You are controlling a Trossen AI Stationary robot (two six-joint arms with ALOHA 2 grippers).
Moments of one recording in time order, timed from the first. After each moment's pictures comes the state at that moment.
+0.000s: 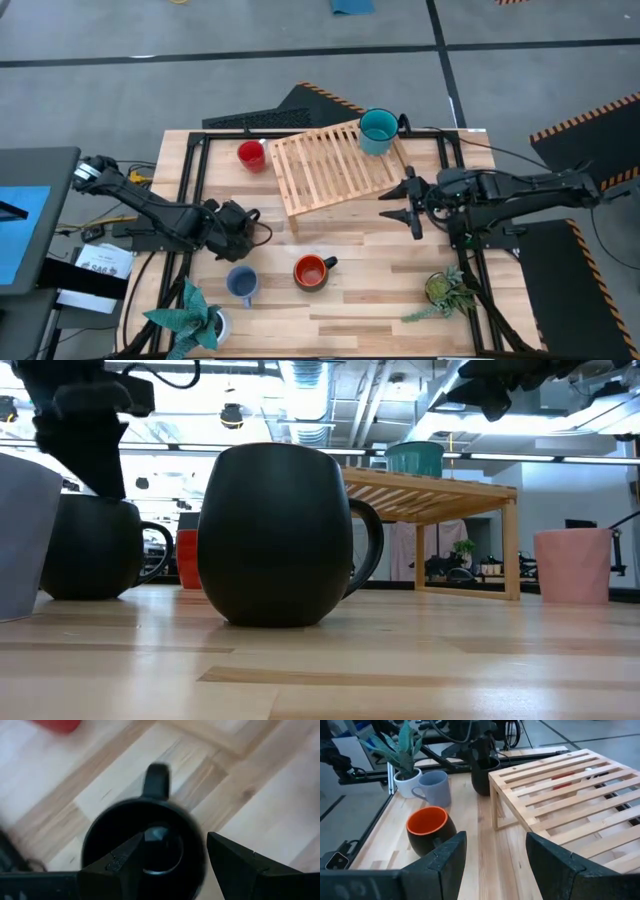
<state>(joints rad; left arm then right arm) -0.44 1.15 0.82 -1.00 -0.53 -1.18 0.05 0.79 0.68 -0.21 0.05 0.12</state>
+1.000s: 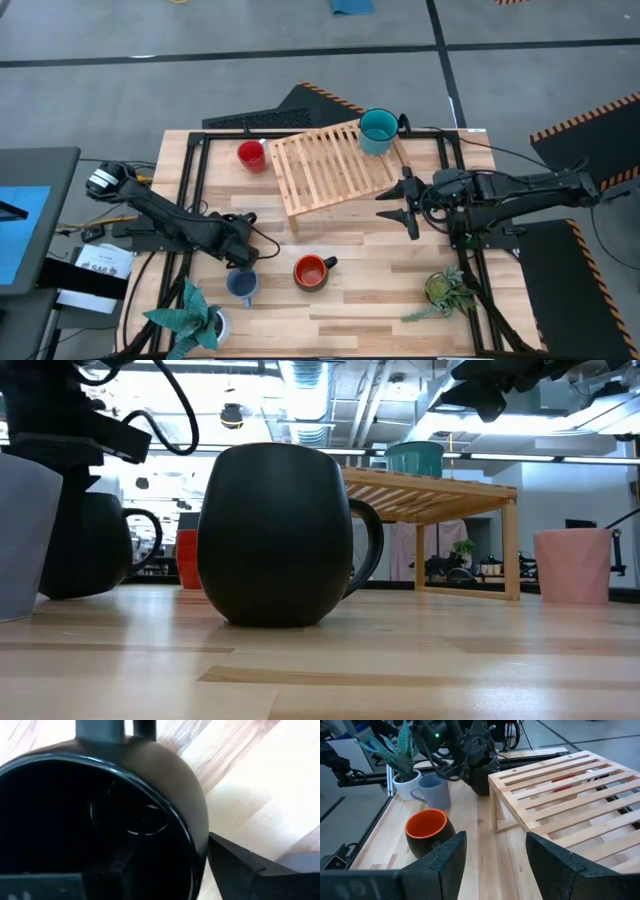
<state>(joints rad) -0.44 1.36 0.82 -0.99 -0.28 -1.18 0.05 0.82 0.68 -0.18 0.05 0.13</state>
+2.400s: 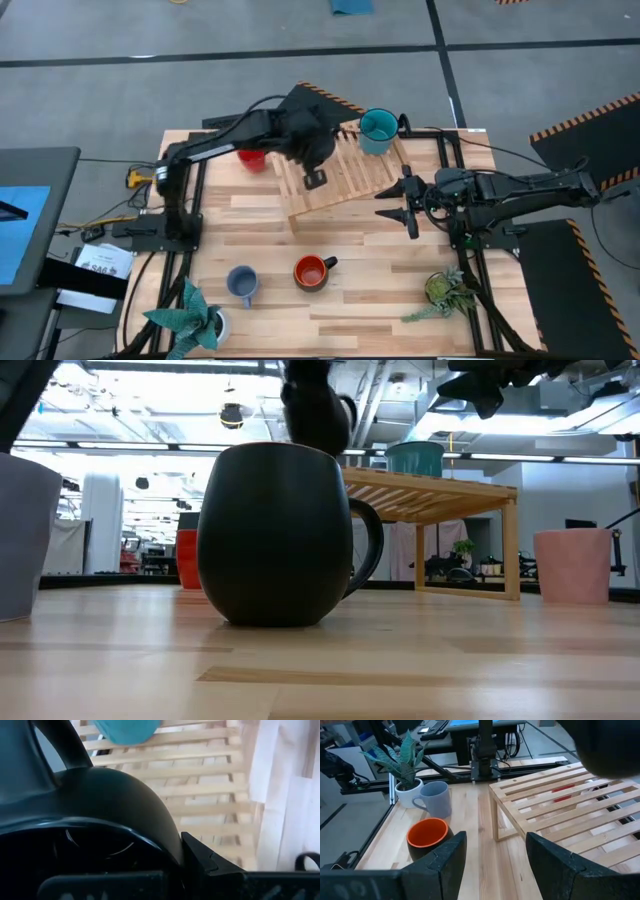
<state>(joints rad) 0.23 1.91 2.16 -1.14 -0.15 0.04 0.05 0.82 0.68 -0.14 0.05 0.12</state>
